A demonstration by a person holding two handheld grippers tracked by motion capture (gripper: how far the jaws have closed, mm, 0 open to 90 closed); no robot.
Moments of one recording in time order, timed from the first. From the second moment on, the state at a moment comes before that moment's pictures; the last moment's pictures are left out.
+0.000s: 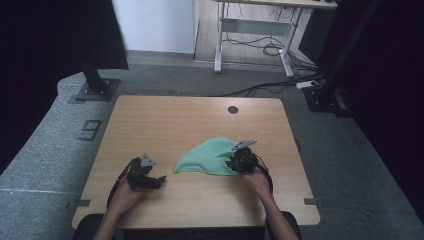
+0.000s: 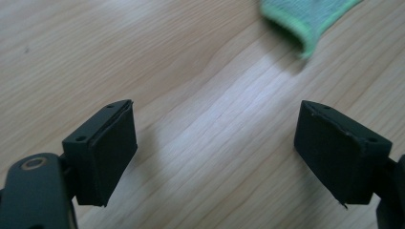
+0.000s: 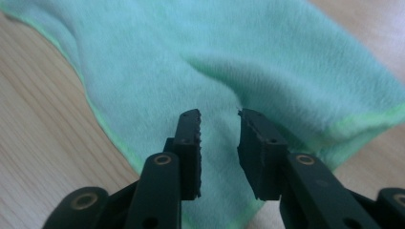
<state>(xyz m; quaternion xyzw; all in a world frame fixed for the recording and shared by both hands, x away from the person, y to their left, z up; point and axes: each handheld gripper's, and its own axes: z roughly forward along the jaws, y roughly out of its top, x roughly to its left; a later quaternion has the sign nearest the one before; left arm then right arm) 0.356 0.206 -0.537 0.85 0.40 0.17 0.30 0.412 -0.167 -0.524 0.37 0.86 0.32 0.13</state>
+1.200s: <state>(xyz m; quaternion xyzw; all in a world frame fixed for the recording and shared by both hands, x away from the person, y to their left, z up) 0.423 0.126 -0.508 0.85 0.36 0.14 0.35 0.402 -0.212 -0.504 0.40 0.85 0.33 0.14</state>
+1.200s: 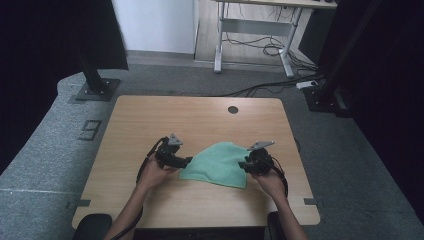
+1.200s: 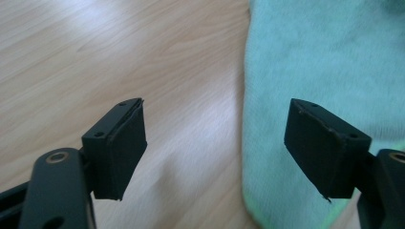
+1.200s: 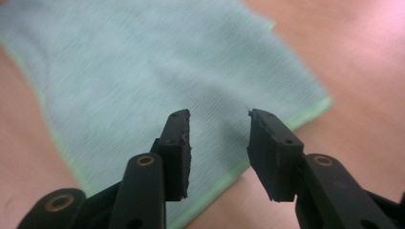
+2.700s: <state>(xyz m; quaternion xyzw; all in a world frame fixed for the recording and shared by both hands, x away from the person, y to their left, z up) 0.395 0.109 -0.469 0.87 0.31 0.10 0.36 0.447 -0.163 -0.450 0.34 0.86 0.33 0.17</state>
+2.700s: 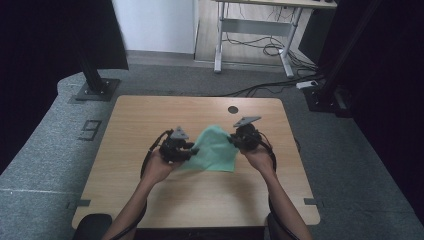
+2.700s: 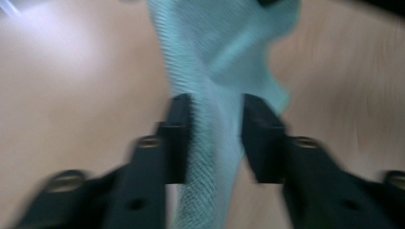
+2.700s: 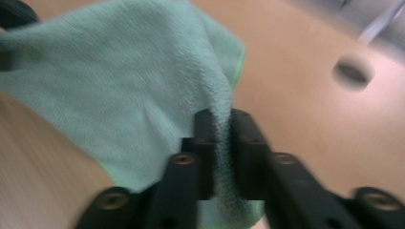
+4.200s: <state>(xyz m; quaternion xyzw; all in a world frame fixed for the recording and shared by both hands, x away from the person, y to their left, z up) 0.400 0.080 -0.488 0.89 0.28 0.12 0.35 0.381 -0.204 -0.516 0.37 0.87 0.30 0.12</state>
